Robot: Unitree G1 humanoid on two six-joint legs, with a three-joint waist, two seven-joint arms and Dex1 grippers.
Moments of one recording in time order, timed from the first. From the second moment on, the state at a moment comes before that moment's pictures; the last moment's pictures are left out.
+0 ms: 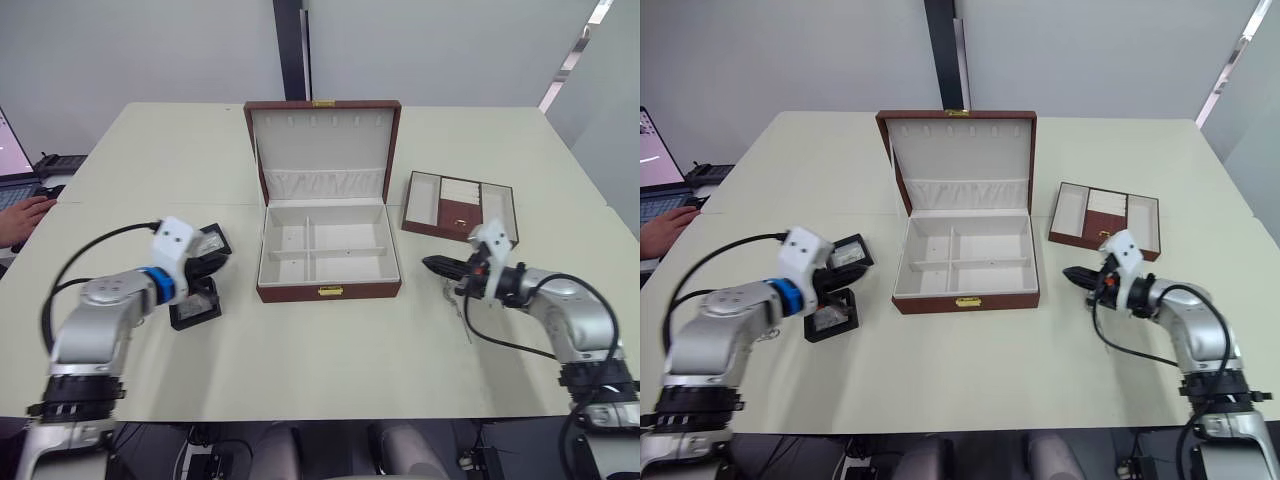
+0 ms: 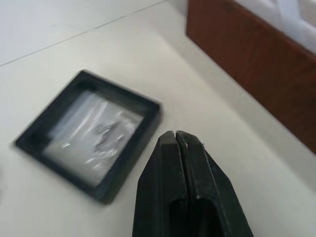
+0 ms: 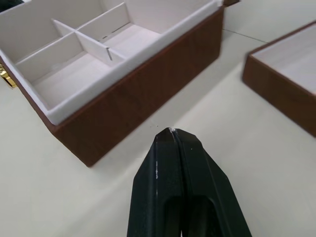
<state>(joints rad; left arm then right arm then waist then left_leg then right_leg) -0.23 0.80 0.27 0.04 -0.30 0.57 -0.79 -0.35 -0.67 -0.13 0.05 0.37 0.53 0.99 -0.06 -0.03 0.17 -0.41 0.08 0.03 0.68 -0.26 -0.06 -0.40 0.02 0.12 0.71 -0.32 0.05</state>
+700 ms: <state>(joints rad) -0.05 1.13 0.48 0.55 -0.24 0.19 -1.06 -0.31 -1.01 -0.22 0.51 0.31 0.27 1.30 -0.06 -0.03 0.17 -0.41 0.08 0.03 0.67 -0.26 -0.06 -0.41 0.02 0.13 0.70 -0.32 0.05</state>
